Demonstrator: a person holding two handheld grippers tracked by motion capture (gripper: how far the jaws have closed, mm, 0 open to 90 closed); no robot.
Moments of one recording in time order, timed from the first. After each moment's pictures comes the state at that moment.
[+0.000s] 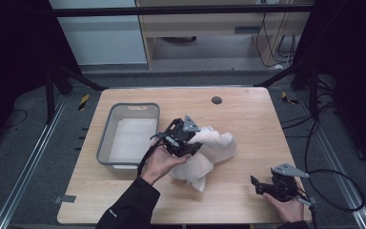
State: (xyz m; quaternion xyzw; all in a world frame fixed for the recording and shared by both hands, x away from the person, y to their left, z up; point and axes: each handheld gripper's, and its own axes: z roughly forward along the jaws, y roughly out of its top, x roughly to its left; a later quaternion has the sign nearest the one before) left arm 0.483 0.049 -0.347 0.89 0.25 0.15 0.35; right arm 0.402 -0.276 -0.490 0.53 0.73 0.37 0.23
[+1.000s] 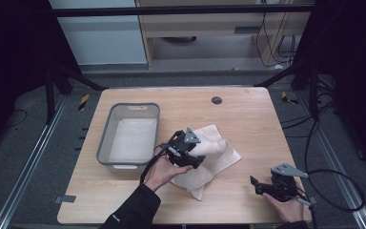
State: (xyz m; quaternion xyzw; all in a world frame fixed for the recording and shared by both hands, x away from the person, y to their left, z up) left arm 0.482 0.051 -0.391 0.89 0.25 0.13 0.35; right arm 0.403 -0.276 -0.491 0.53 0.73 0.37 0.23
